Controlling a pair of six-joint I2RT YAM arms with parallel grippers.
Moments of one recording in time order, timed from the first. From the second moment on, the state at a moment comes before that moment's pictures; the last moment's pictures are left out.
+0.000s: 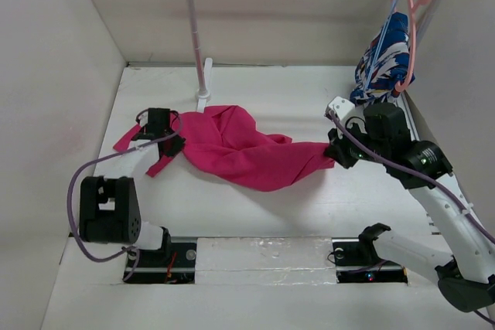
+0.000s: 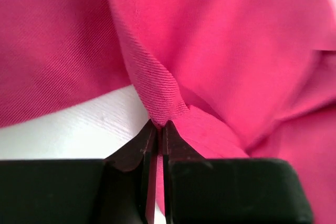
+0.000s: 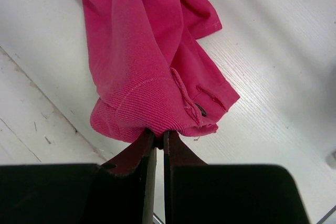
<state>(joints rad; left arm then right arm) -0.06 1.45 0.81 -0.32 -0.09 -0.83 0.50 0.95 1.27 -0.98 -0.23 -0.19</state>
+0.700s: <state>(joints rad) -0.12 1.11 1.94 -1.05 -0.40 -0.60 0.40 1.02 1.49 -1.01 -0.13 -0.29</state>
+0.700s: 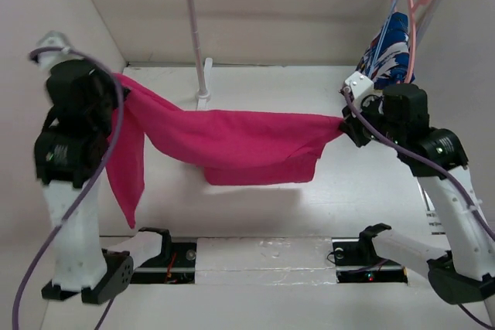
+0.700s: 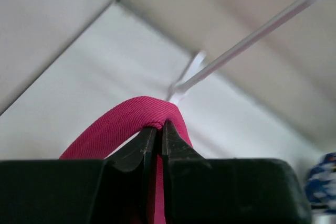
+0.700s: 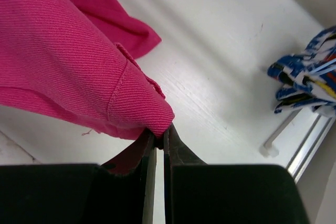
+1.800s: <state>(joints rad) -0.35 1.62 1.66 -0.84 -0.33 -0.38 0.64 1.04 0.83 -0.84 -0.21 -0.03</state>
